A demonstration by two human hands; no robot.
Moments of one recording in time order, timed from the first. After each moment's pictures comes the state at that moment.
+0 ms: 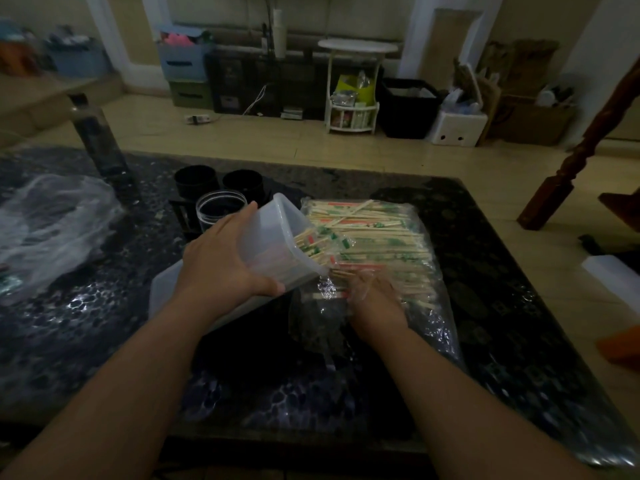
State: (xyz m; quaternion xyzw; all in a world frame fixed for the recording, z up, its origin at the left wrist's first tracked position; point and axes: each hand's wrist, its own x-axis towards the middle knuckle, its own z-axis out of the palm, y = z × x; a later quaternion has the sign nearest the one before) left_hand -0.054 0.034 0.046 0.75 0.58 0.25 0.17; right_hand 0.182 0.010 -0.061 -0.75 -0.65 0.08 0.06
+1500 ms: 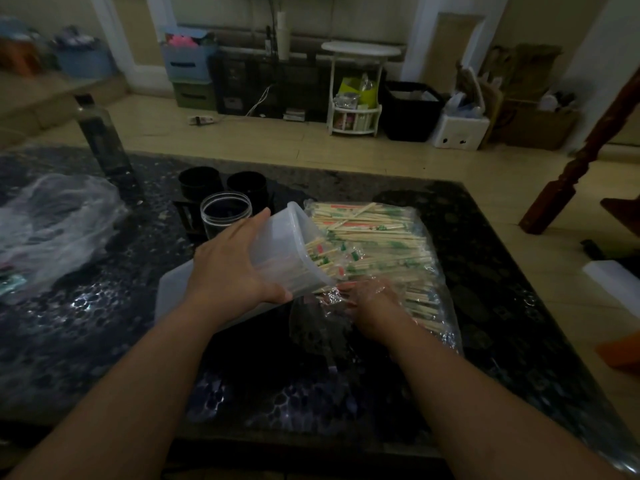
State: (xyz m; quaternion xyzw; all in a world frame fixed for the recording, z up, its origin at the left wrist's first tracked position) left_hand -0.051 0.031 0.046 0.76 0.58 0.24 0.18; right_hand 0.196 0.038 -0.086 -0.74 -0.63 0.22 0.02
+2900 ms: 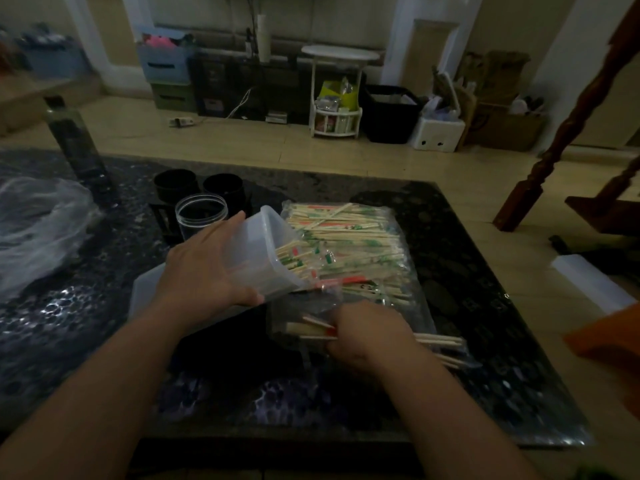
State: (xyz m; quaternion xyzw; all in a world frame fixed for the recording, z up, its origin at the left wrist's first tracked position) left_hand -0.051 0.021 0.052 0.79 0.57 0.20 0.14; right_hand 0.167 -0.063 0.030 -0.69 -0.71 0.12 -0.06
